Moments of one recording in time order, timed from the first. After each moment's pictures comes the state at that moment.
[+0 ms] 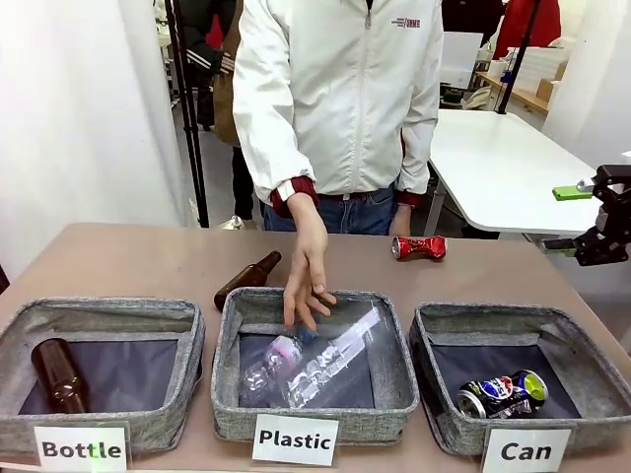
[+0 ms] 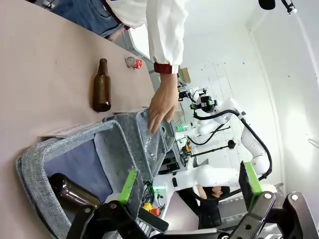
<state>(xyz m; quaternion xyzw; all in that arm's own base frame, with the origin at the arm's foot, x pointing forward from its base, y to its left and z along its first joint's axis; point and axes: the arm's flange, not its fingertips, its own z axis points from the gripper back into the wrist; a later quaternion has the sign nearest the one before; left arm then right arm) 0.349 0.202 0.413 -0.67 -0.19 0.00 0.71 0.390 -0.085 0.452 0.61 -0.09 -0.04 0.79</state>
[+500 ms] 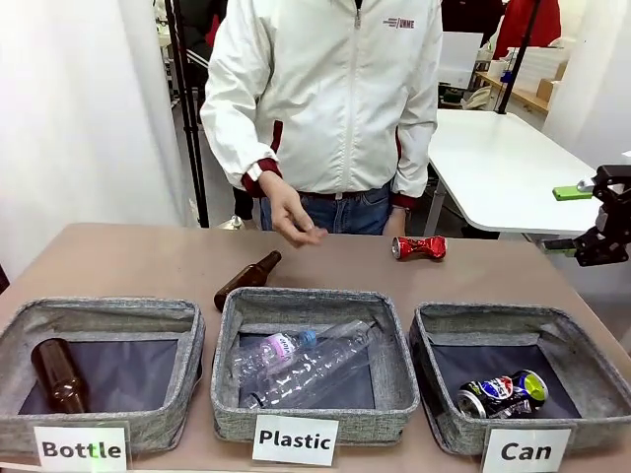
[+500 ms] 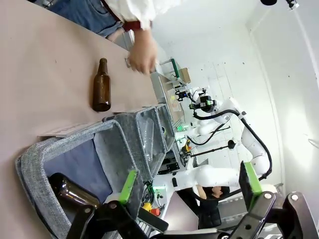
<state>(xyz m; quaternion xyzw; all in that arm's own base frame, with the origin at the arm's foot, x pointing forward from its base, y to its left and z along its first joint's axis) 0.348 0.202 0.413 -0.67 -0.19 0.00 0.71 0.394 -0.083 0.451 0.59 -0.09 -0.04 0.80</state>
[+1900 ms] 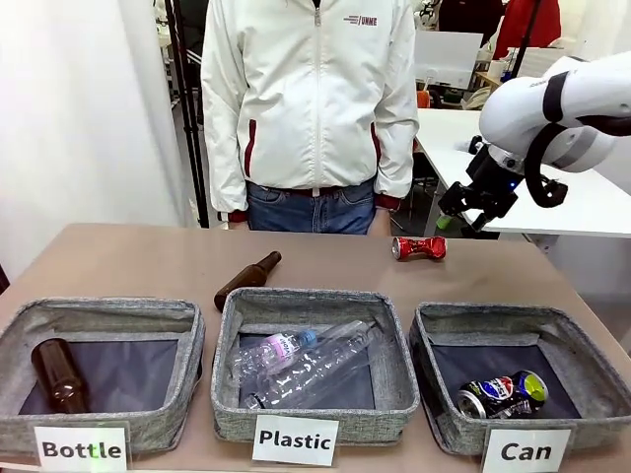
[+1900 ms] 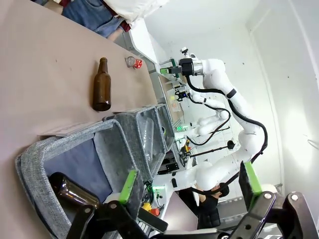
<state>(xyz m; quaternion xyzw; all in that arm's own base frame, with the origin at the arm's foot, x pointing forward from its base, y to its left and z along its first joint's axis) 0.348 0.202 0.411 -0.67 -0.19 0.01 0.71 0.617 0.044 0.418 0.11 -0.11 0.11 0.98</state>
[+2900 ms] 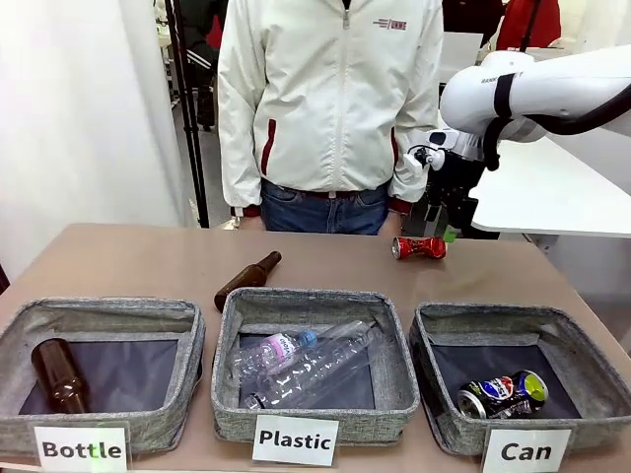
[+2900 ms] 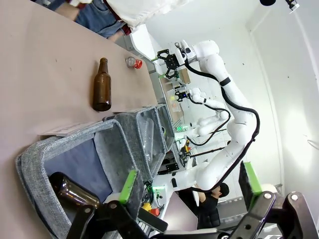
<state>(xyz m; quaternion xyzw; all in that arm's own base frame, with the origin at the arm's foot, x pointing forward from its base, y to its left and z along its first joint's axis) 0.347 0.202 0.411 -0.67 -0.19 0.01 0.71 0.676 0.084 0.404 0.08 -0.02 0.76 0.65</state>
